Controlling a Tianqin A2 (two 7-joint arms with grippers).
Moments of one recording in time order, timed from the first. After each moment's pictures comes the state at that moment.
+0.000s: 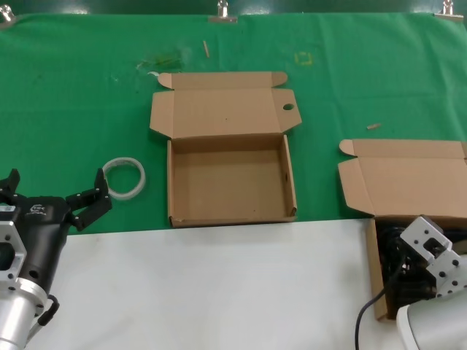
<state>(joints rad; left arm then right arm) 0.00 -0.30 1.60 -1.60 -1.80 0.00 0.00 0.18 0.12 -1.69 1.63 2.56 1.05 -1.93</state>
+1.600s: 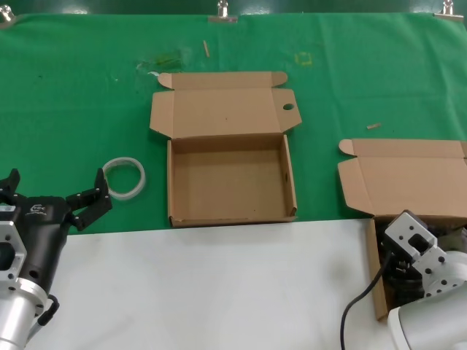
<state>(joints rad) 0.00 -0.30 1.60 -1.60 -1.80 0.00 0.00 0.18 0.12 -1.73 1.62 2.59 1.01 -1.90</state>
